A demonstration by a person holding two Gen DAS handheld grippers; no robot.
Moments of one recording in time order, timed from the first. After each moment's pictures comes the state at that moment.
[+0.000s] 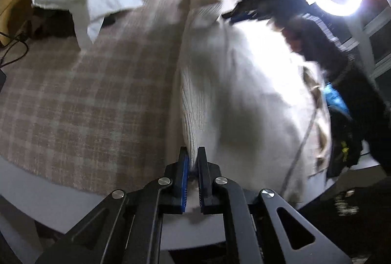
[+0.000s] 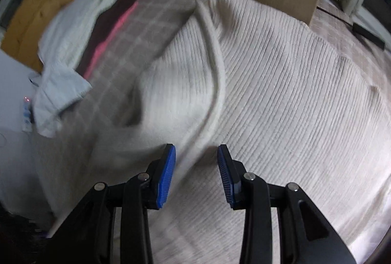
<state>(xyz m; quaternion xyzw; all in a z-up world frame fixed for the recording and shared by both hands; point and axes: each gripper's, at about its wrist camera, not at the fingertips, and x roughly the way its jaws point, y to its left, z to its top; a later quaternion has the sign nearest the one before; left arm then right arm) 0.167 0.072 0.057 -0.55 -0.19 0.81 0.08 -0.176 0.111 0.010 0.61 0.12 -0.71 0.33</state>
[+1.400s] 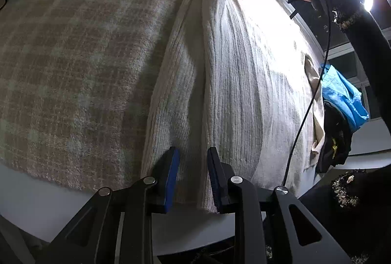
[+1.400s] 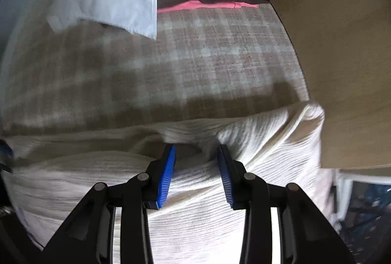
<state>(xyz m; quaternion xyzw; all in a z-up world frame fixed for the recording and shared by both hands) 0.148 0.065 -0.023 -0.61 -0.24 0.75 0.11 -0.112 0.017 0.020 0.44 0.50 -0.60 0.45</state>
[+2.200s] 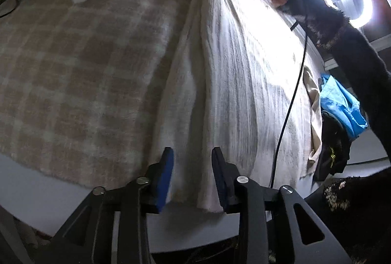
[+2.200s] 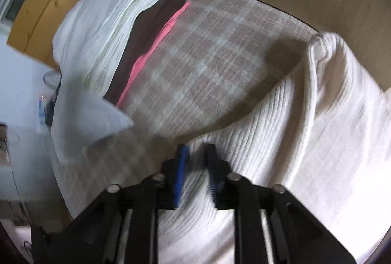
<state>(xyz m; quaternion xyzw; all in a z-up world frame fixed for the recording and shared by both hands) 0.143 0.068 -0.010 -0.60 -0.24 0.76 0.10 -0.188 0.048 0.013 0.62 0.12 -0.65 0.41</state>
